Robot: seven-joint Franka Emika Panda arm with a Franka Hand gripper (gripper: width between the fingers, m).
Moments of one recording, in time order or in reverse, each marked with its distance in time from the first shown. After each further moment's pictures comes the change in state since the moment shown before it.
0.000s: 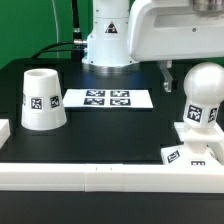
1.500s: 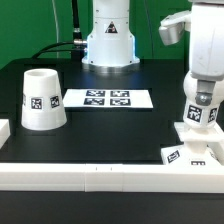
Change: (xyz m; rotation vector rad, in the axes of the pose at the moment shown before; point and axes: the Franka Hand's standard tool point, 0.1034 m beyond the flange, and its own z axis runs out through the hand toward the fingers) arm 0.000 -0.007 0.006 -0.047 -0.043 -1.182
